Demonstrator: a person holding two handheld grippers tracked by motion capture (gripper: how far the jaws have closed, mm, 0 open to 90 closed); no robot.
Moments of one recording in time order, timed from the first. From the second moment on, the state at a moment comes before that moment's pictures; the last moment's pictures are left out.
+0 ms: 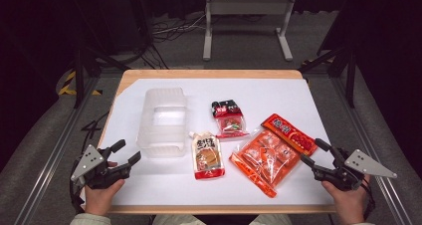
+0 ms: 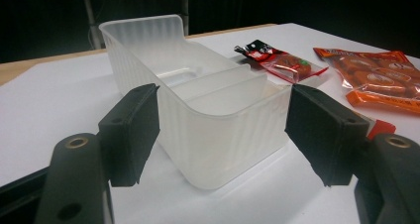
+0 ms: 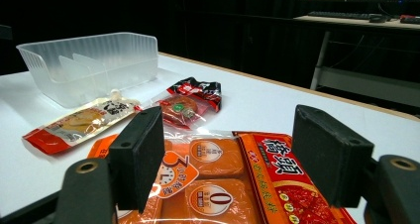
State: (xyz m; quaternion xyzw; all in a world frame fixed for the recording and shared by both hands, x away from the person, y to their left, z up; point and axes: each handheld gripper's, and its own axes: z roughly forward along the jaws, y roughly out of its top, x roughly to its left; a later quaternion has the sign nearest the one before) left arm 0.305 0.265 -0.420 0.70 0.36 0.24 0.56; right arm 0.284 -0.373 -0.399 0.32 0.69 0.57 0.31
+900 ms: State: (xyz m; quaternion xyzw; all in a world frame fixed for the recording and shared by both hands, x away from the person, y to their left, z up) left arm 0.310 0.255 -0.420 0.71 0.36 0.24 0.55; right arm 0.321 -0.383 -0.393 0.37 0.69 0.54 0.30
